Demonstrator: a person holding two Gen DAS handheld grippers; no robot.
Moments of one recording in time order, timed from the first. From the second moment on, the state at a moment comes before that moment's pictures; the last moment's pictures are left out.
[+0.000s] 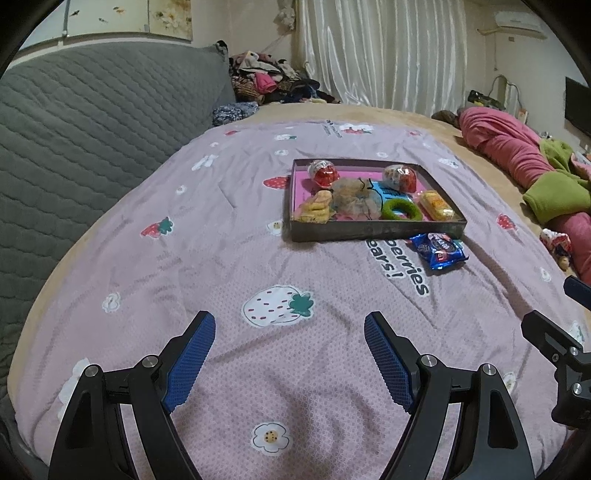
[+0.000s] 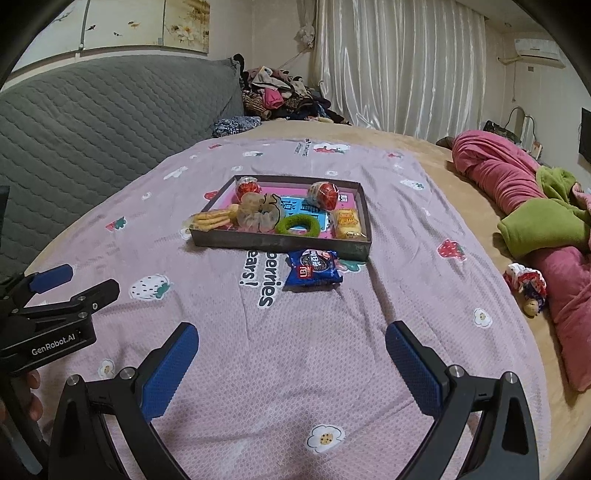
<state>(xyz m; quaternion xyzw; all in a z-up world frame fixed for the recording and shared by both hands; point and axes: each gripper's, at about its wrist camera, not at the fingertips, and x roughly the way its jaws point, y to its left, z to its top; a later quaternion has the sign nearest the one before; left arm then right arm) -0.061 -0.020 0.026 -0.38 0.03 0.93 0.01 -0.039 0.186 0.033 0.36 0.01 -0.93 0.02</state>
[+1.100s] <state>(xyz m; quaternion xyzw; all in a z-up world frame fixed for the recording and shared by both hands) -0.070 -0.013 -0.013 -0.39 0.03 0.92 0.03 -0.049 0.195 -0.011 0.38 0.01 -0.93 0.02</state>
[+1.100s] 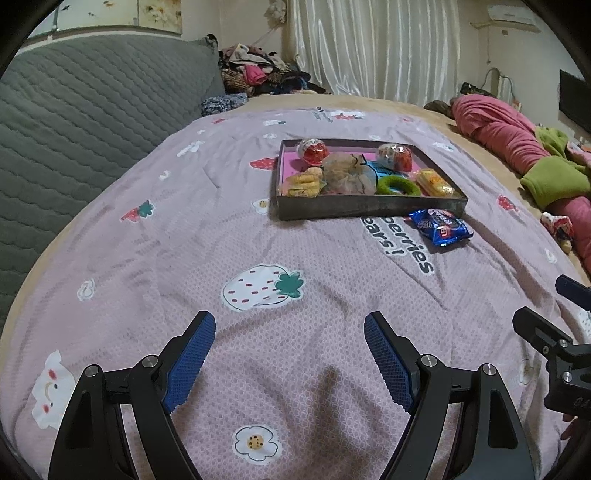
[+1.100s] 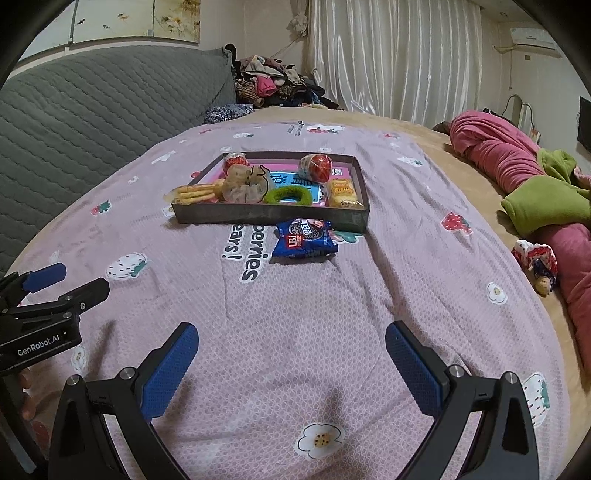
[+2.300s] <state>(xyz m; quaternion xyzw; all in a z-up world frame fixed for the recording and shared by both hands) -0.074 -0.015 -0.022 -0.39 0.03 0.92 0.02 -0.052 0.193 -0.020 0.38 0.01 -0.92 0.01</state>
